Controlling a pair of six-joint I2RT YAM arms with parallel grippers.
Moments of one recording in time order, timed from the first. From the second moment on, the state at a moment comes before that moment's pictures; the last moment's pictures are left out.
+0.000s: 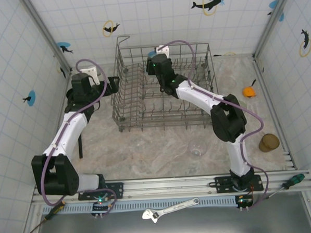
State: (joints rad) left arm -0.10 1.34 1.03 -0.12 0.31 -0.29; right arm 0.70 2.10 1.77 0.05 0.44 0.36
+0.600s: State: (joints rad) left arm -0.10 1.34 1.03 -0.12 0.32 -0.30; right arm 0.66 2.16 1.82 0.03 0.46 0.31
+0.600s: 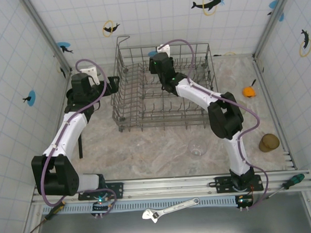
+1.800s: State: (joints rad) left arm -0.10 1.35 1.03 -0.12 0.33 -0.31; right arm 0.65 2.34 1.89 0.03 0.40 0.31
